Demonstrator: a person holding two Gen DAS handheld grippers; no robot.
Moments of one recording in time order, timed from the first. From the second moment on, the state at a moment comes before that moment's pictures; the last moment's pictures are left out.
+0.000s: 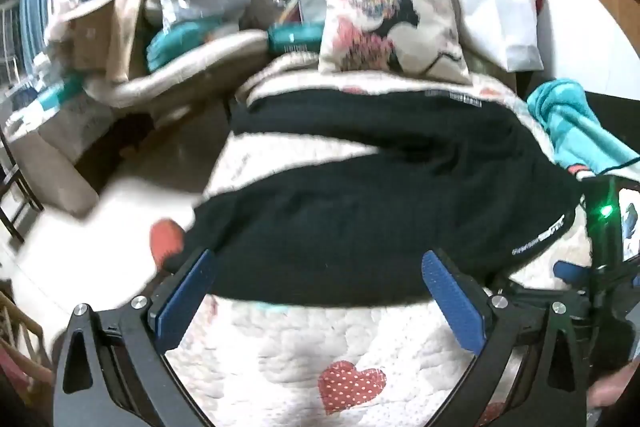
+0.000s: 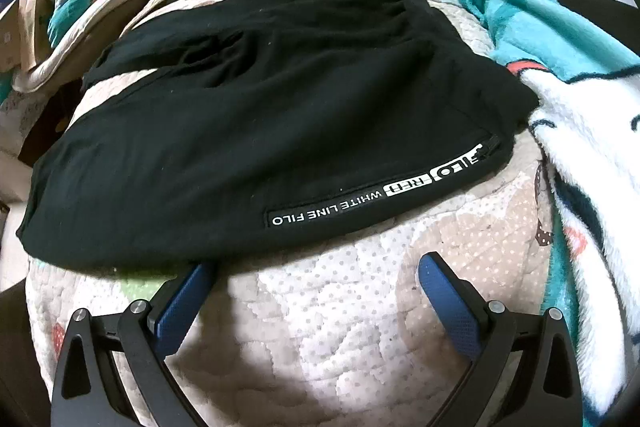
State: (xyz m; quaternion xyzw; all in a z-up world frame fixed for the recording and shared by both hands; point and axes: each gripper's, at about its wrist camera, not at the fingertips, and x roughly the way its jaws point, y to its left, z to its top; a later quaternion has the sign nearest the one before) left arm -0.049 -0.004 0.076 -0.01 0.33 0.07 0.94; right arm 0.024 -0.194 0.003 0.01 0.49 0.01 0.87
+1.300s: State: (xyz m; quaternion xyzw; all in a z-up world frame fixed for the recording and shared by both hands) left arm -0.047 0.007 0.269 0.05 0.20 0.08 0.98; right arm 0.034 -0.205 0.244 0.00 0.16 0.07 0.98
